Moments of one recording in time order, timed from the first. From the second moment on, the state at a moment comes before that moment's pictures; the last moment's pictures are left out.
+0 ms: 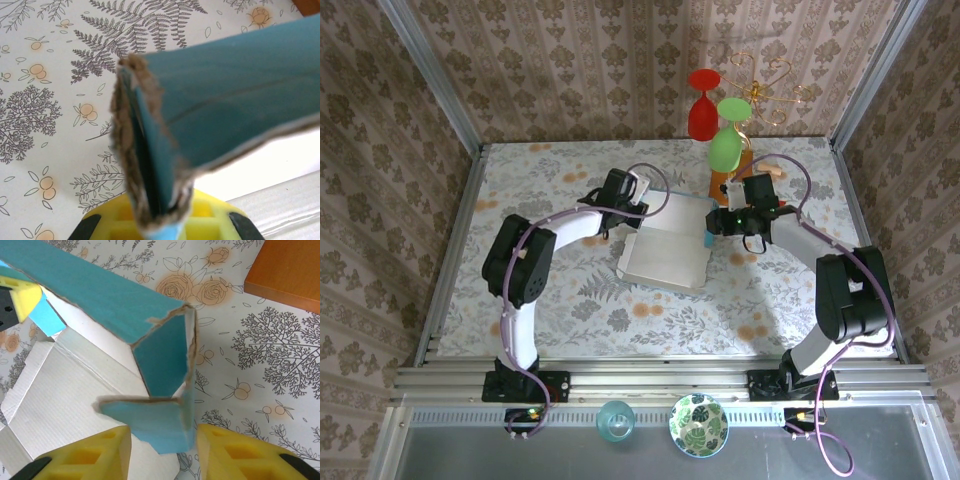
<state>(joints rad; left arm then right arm) -0.57 2.00 1.35 -0.15 0.06 0.00 0.17 1.62 1.01 -0.28 -0.34 0.12</state>
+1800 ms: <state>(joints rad) -0.51 1.94 1.32 -0.33 0.10 0.03 0.24 1.69 0.99 -0.16 -0.42 0.27</state>
